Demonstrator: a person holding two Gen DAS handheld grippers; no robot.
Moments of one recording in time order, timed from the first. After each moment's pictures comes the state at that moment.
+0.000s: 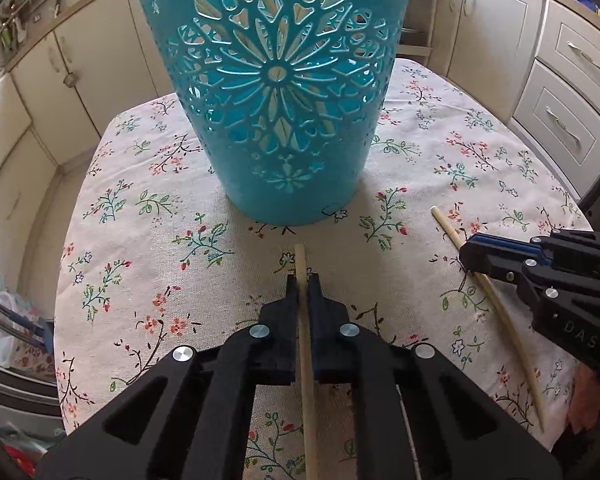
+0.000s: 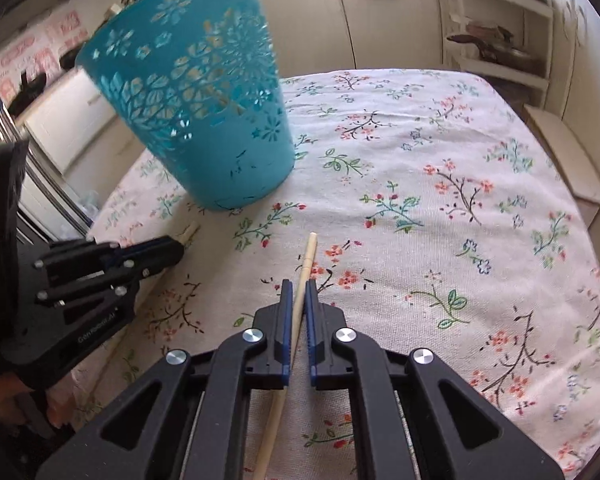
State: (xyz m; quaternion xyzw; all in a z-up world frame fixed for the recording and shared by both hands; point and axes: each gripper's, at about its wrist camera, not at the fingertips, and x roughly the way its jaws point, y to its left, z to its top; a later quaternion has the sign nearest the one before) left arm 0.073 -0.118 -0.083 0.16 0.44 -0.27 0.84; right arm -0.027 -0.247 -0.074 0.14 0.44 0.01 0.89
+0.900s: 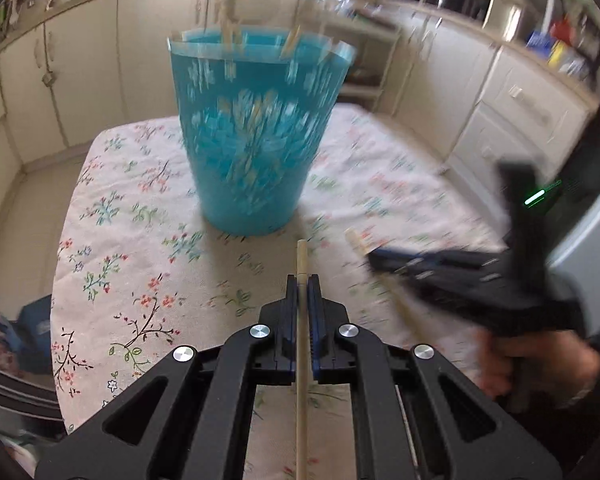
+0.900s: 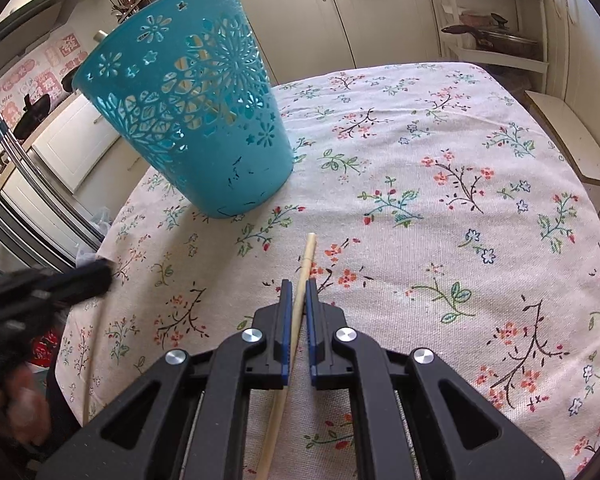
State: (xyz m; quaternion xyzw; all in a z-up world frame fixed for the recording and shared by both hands) left arm 0.034 -0.071 -0.023 0.06 0.40 -0.37 0.83; right arm -0.034 -0.254 -0.075 0.17 0.43 0.02 0.89
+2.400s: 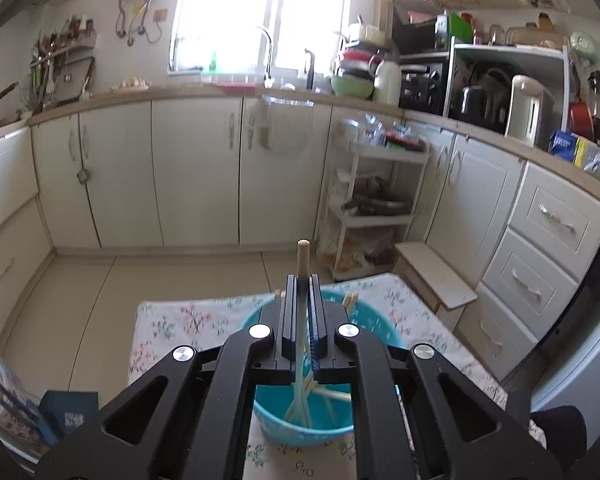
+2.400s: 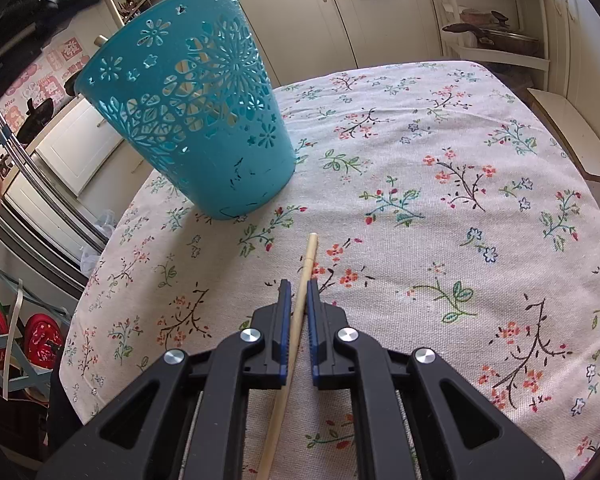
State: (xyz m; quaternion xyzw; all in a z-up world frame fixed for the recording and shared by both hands) left arm 0.121 -0.098 0.113 0.03 0.25 -0.31 0.92; right arm -0.032 -0.255 -0.074 0.19 0.42 0.03 0.89
